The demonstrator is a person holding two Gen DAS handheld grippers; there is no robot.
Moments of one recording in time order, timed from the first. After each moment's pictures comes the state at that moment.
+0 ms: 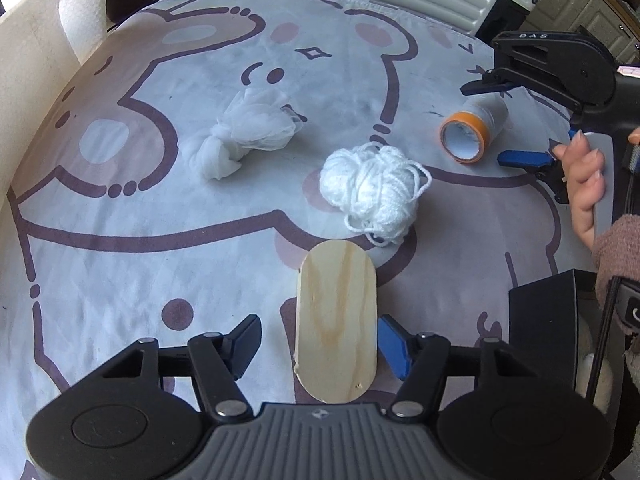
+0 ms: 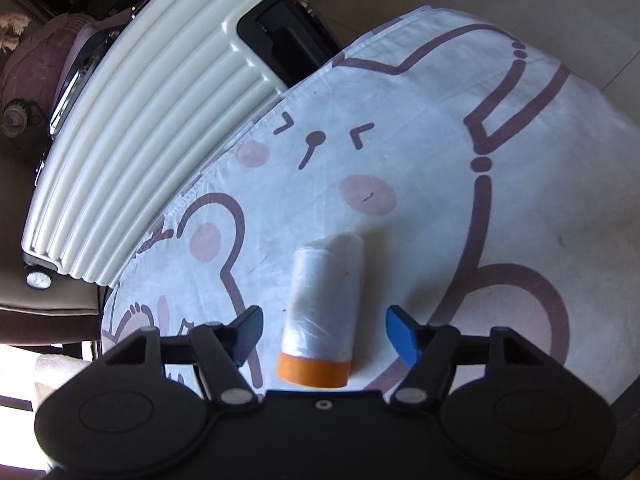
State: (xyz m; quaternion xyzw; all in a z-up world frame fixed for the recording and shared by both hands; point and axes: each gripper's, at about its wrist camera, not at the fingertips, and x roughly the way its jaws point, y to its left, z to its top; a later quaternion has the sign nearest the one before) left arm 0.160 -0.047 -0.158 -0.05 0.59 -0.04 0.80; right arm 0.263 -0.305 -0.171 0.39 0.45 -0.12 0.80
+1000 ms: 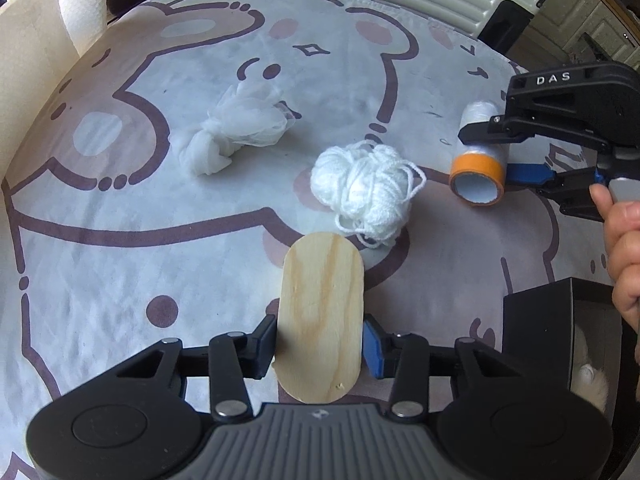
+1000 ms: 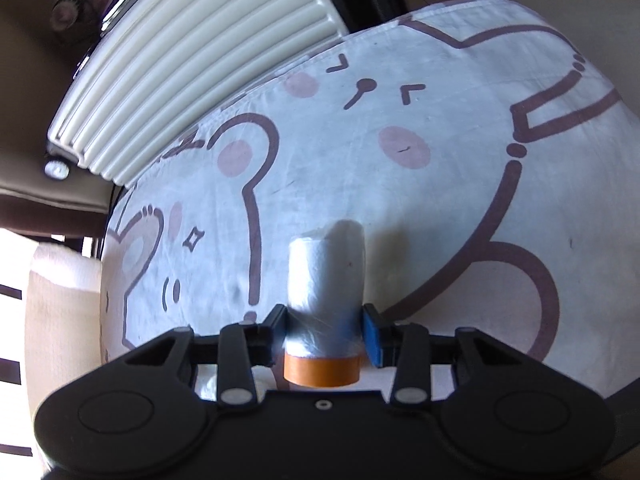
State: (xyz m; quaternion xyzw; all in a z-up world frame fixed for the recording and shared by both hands) left arm 0.161 -0.052 -0.160 -0.06 0.59 -0.04 0.81; right arm 0.250 -0.293 -0.163 0.30 0.52 -0.01 0.80
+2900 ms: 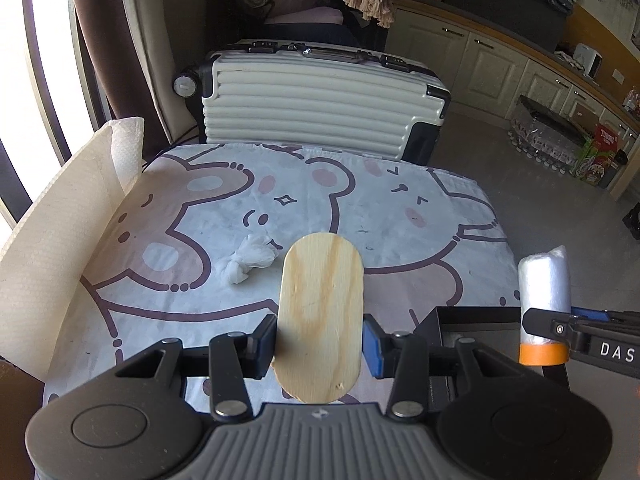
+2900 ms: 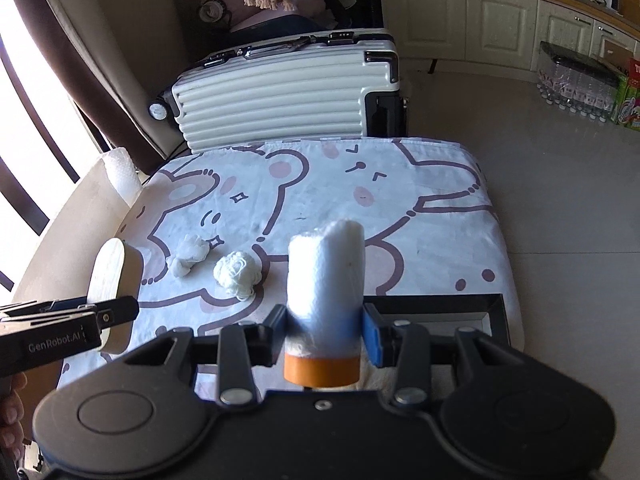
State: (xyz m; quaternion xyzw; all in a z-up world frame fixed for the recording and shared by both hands) left arm 0.060 -0.061 -0.006 -0.02 0.43 -0.06 0.90; right arm 0.040 -0.290 -0.008 0.09 0.43 0.01 0.90
